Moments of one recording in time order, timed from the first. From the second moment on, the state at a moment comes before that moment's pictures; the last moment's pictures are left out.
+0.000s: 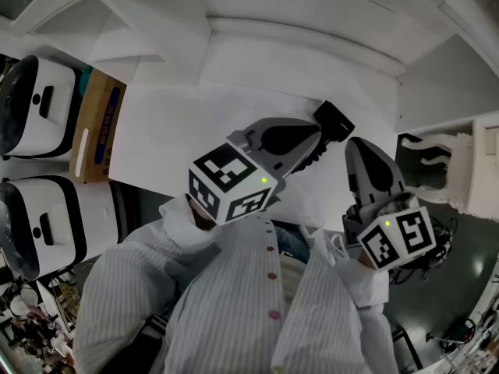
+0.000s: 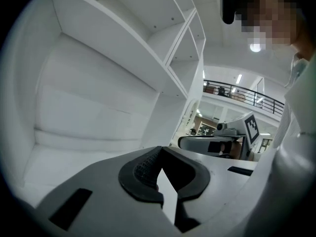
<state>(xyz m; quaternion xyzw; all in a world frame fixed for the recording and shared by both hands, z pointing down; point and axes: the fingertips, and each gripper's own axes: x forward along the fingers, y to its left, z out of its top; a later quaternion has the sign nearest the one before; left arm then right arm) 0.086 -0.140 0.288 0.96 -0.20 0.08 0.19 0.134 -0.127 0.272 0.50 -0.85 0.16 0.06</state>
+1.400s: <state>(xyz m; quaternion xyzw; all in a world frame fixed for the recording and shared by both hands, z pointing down) 0.093 -0.148 0.290 0.97 -0.19 0.11 0.14 0.136 -0.120 0.286 0.49 -0.85 0.17 0.07</state>
